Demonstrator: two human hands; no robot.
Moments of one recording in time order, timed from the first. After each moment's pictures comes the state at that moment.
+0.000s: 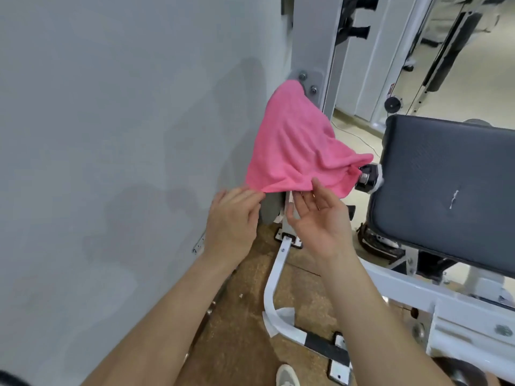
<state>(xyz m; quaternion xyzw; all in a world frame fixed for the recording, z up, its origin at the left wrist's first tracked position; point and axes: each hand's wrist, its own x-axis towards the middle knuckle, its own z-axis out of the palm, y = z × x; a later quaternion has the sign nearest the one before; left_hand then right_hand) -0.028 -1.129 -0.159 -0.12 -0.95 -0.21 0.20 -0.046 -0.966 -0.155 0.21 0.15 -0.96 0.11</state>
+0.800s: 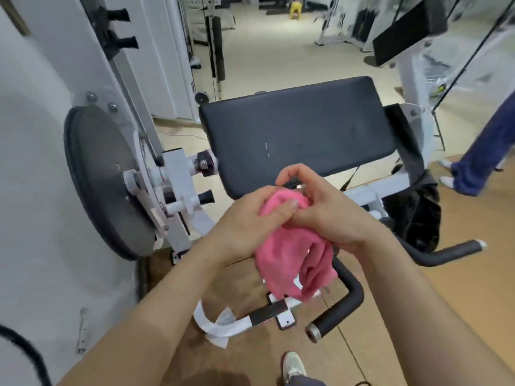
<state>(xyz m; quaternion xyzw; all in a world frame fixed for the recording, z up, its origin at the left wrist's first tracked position) 0.030 -0.985 -0.088 -0.43 -0.71 -0.47 -0.28 0.136 -0.856 -0.073 0.14 0.74 -0.66 -0.06</state>
